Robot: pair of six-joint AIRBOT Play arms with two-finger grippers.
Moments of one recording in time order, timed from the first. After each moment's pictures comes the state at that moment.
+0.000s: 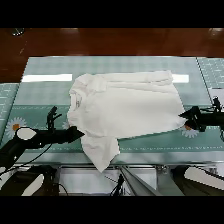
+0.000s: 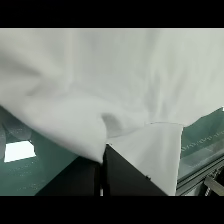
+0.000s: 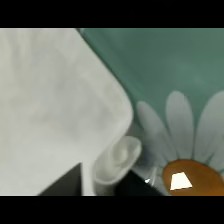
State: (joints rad) left arm -0.09 -0.83 0.22 0.58 -0.88 -1.29; right arm -0.68 -1.32 0.68 -0.89 1.10 1.26
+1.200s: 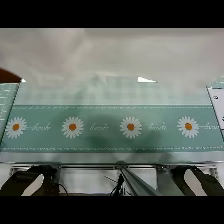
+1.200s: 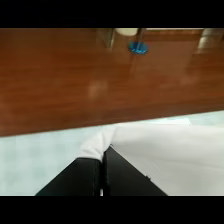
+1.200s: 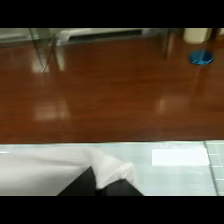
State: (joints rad) left arm -0.09 -0.82 1.84 1.37 -1.29 -1.59; right arm -0.37 -0.82 1.99 -1.16 1.47 1.53
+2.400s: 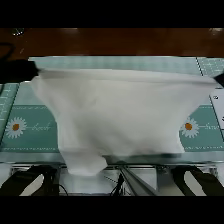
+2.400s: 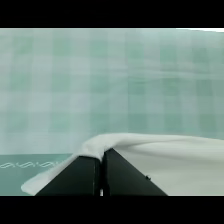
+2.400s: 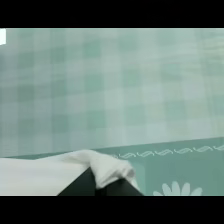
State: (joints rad) left arm -0.10 -0.93 1.18 1.45 -1.04 -1.71; right arm -0.23 -0.85 1.21 -1.34 1.24 1.54
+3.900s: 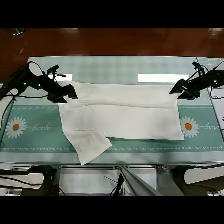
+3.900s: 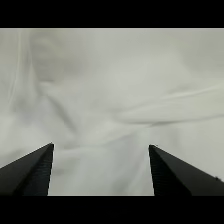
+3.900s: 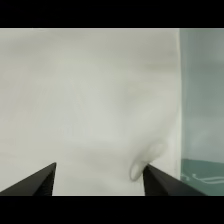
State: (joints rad) left arm -0.02 -1.57 1.23 1.19 -1.21 -1.60; right arm -0.33 -1.67 1.39 -1.09 1.37 1.38
